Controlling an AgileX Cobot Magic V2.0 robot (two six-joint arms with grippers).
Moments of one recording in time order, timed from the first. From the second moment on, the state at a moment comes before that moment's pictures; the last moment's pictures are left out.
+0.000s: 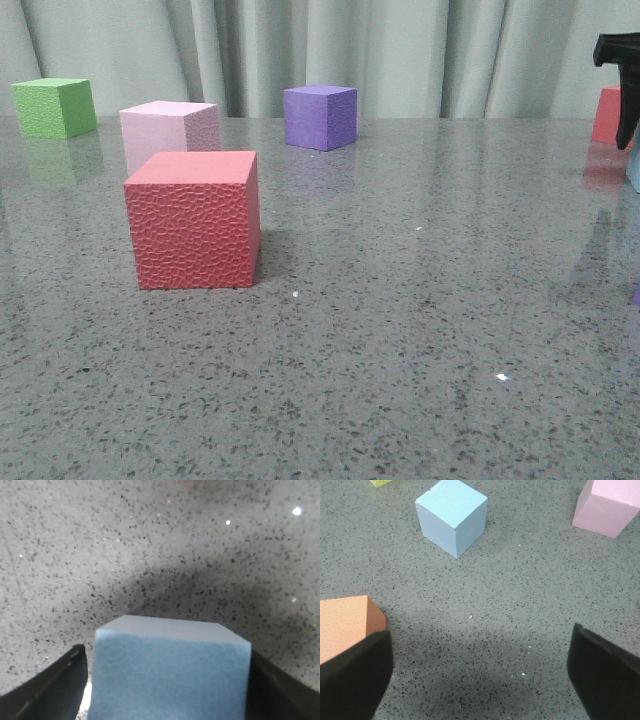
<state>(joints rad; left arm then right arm) -0.05 0.72 -0.87 0.07 0.98 -0.15 -0.03 1.75 -1.43 -0.06 0.88 0.36</state>
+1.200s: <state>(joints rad) -0.05 0.72 -0.87 0.07 0.98 -0.15 0.11 1.74 -1.61 -0.06 0.98 0.33</state>
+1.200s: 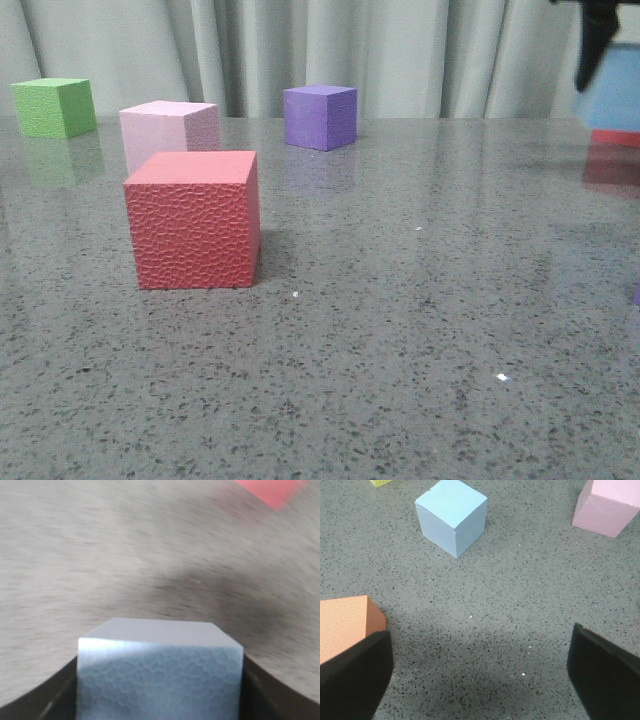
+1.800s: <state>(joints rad) -0.05 0.72 -0.87 0.07 0.98 -0.15 0.41 1.84 -1.84 -0.04 1.10 0.38</state>
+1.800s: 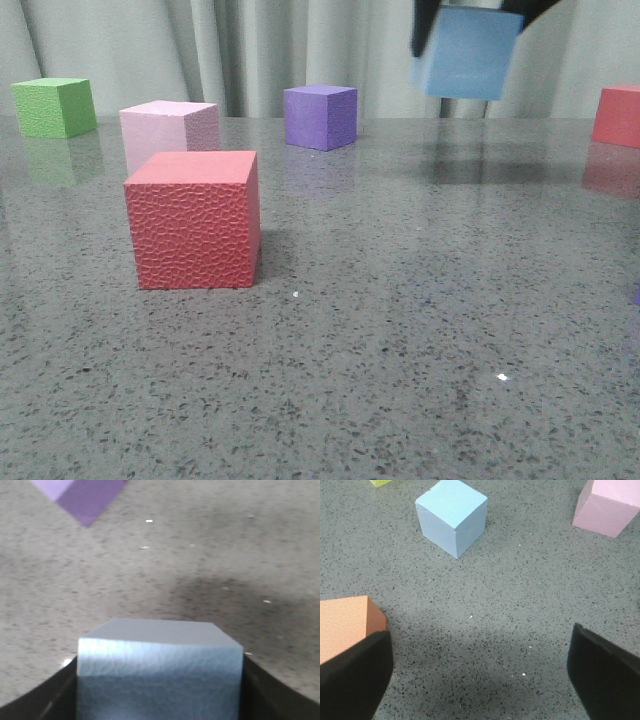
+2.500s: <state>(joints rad) -0.05 0.72 -0.87 0.07 0.98 -0.15 0.54 2.03 -1.99 -0.06 1.15 0.52</state>
